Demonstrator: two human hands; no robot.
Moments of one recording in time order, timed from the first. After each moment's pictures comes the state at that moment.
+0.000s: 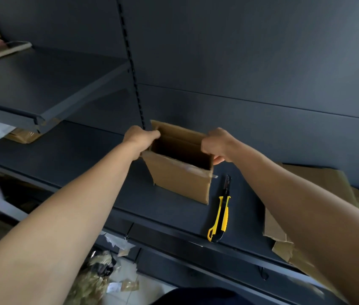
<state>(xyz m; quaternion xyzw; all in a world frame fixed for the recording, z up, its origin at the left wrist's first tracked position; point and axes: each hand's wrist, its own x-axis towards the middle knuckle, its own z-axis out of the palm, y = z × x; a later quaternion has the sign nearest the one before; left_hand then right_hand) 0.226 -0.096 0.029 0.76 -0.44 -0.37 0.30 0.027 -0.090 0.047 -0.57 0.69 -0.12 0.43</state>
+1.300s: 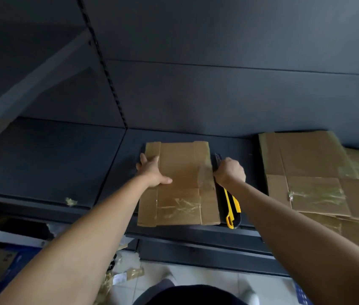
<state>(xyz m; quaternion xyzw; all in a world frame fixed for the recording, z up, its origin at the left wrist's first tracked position) 0.214 -0.094 -0.116 0.69 -0.63 -0.34 -0.04 0.008 -0.050 -0.091 -0.48 0.85 -0.02 0.23</state>
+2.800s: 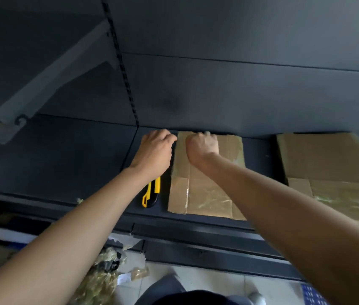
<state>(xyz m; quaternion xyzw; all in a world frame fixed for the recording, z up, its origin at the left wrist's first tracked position) 0.243 -0.093 -0.049 0.52 -0.85 -0.04 0.12 0.109 -0.108 -0.053 -0.70 0.71 0.05 0.04</state>
